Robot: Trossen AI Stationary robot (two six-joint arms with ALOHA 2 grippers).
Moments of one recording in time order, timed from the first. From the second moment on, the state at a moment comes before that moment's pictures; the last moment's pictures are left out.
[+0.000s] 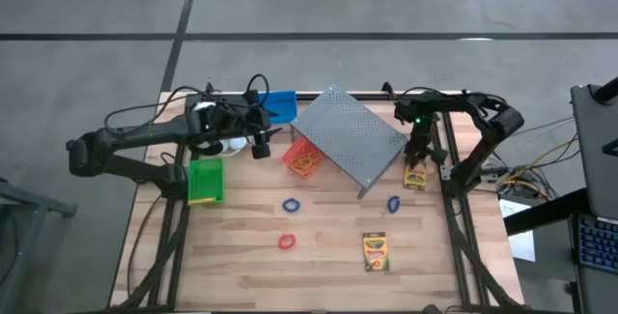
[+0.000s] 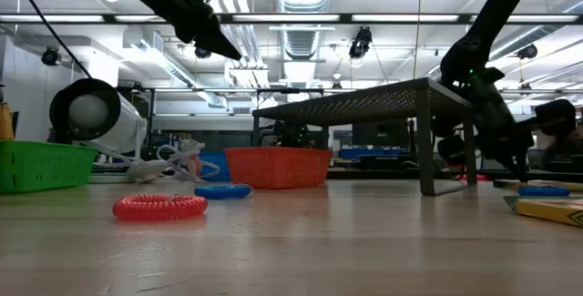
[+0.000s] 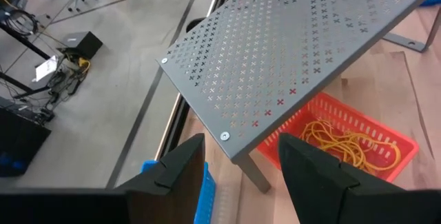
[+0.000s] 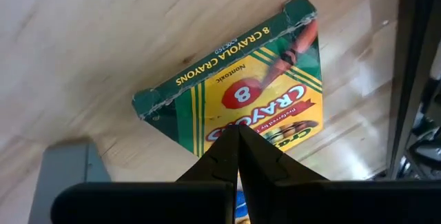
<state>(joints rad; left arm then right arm) 0.34 1.17 0.88 -0.26 -0.12 0.41 -0.94 1.69 0.78 -1.09 -0.35 1.28</state>
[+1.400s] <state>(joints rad) 0.34 1.17 0.88 -0.25 -0.12 0.41 0.01 0.92 0.77 -1.22 0.44 0.76</state>
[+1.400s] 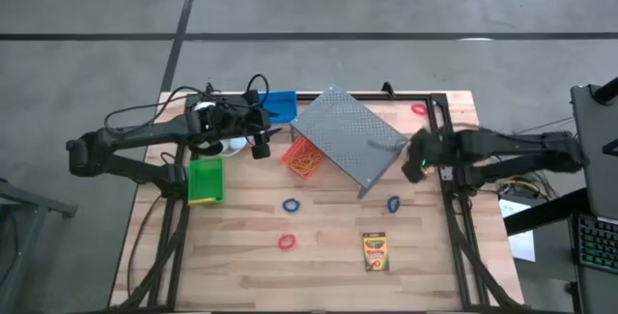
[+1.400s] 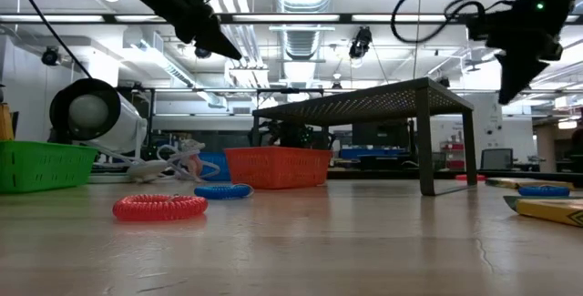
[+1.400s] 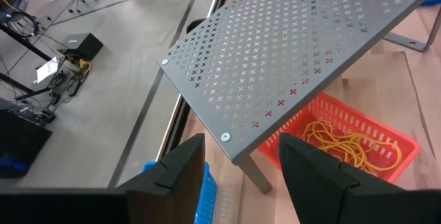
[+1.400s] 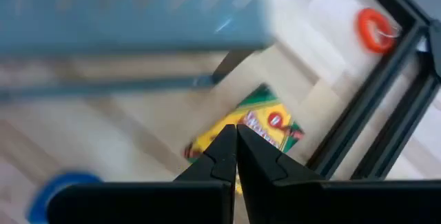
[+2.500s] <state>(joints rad) 0.34 1.17 0.88 -0.26 -0.12 0.41 0.19 1.31 0.64 -1.21 0.45 0.86</state>
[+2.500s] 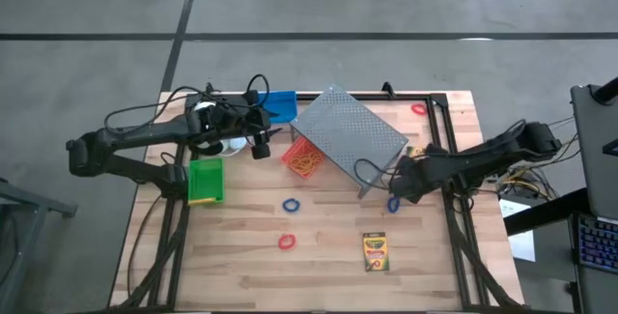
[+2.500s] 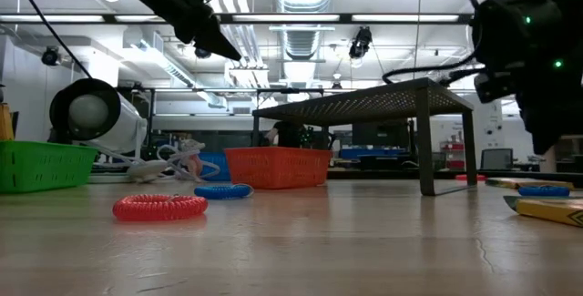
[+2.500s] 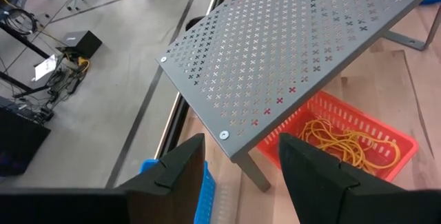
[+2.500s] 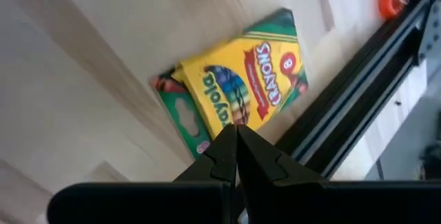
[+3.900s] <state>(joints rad) 0.34 1.17 0.88 -0.25 -0.12 0.39 0.00 1.34 0.56 -0.93 0.18 0.82</state>
